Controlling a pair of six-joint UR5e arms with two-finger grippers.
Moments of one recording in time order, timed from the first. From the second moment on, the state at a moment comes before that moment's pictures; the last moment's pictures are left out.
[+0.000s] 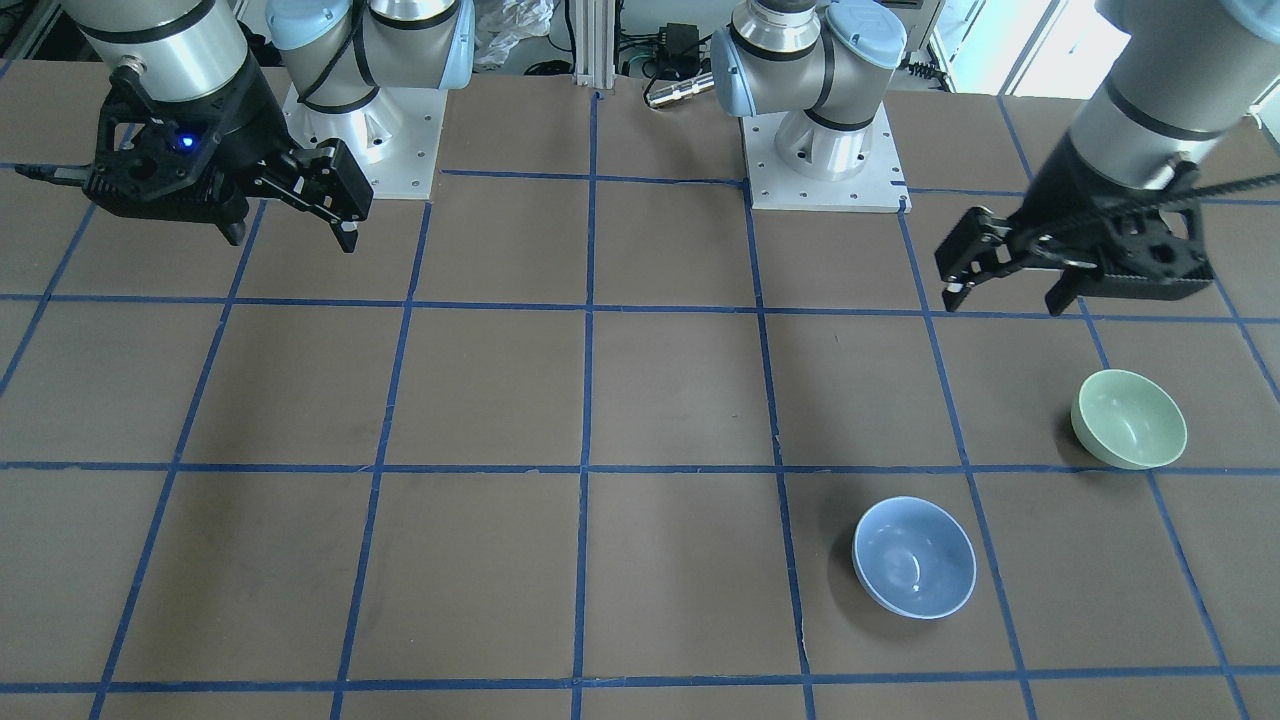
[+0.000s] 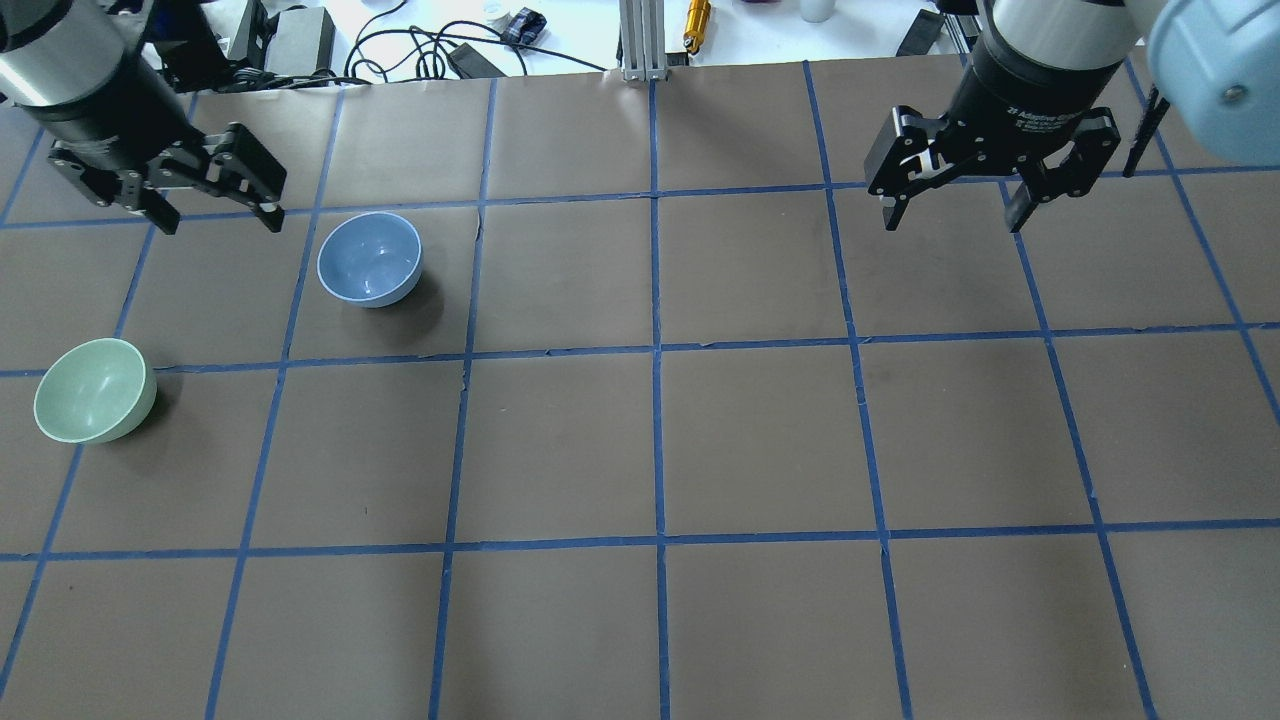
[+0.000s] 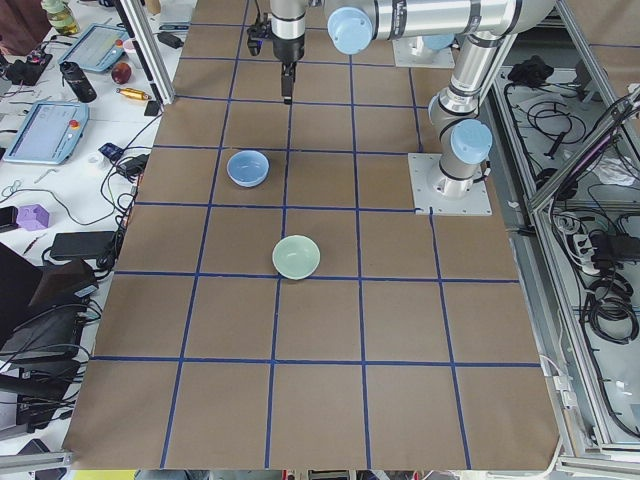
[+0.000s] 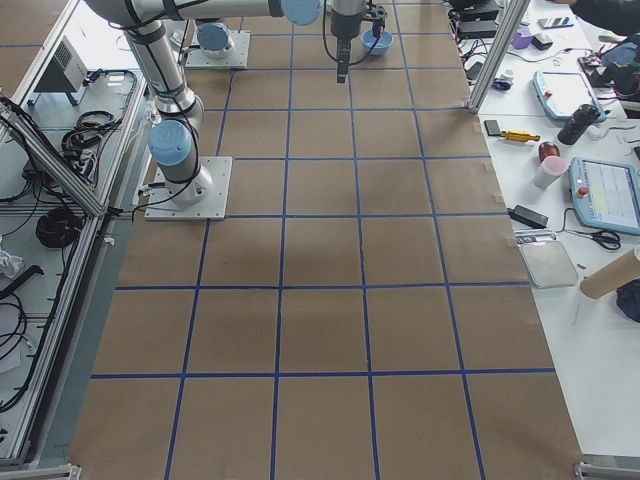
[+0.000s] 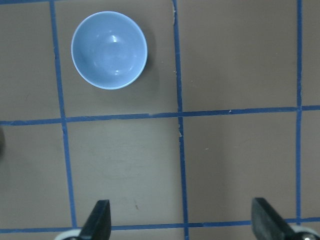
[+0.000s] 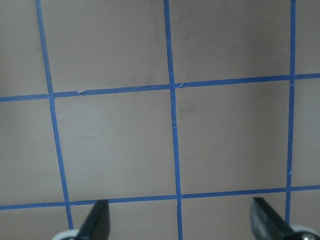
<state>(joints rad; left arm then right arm) -1.30 -1.61 -1.56 -1.54 1.57 0.29 1.57 -1.57 1.53 -1.51 -1.56 0.06</state>
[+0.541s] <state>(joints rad) -1.01 -1.69 -1.59 -1.52 1.58 0.58 1.57 -1.57 1.53 -1.51 -1.56 0.06</state>
